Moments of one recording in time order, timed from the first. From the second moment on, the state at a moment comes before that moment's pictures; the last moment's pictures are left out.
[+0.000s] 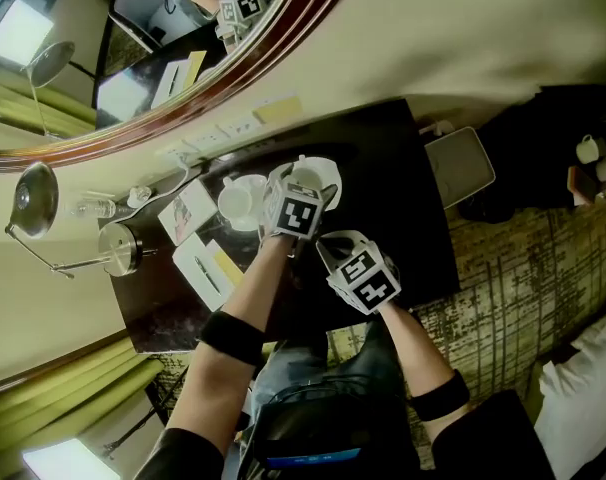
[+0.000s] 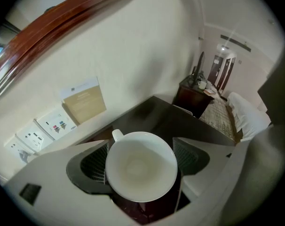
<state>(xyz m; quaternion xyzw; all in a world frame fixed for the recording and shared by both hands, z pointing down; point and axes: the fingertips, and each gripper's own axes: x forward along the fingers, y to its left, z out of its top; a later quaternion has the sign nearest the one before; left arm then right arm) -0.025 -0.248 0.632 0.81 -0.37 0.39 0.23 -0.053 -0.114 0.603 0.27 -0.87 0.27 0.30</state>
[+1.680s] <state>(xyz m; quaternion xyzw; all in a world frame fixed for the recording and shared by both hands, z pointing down) -0.026 -0.212 0.549 0.83 -0.43 0.32 0.17 -0.013 -0.095 0.565 0.27 -0.87 0.26 0.31</state>
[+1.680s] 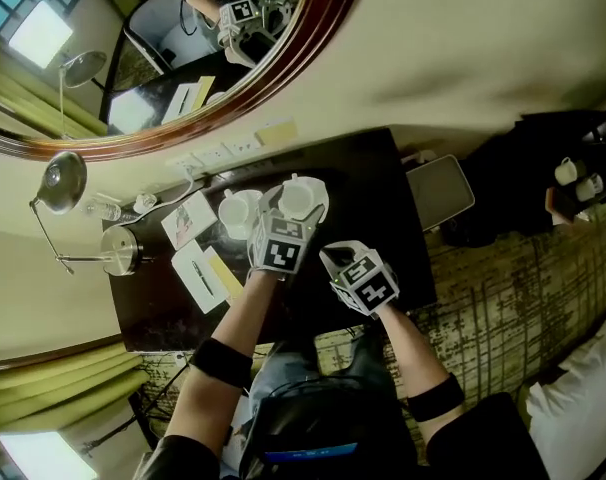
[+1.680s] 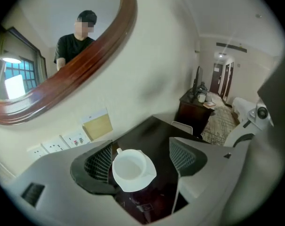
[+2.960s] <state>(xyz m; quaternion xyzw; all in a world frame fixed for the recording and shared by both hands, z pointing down) -0.105 -0.015 0.465 0.77 -0.58 0.15 0.21 0.057 -0.046 0.496 0.30 -0.90 0.19 0.26</state>
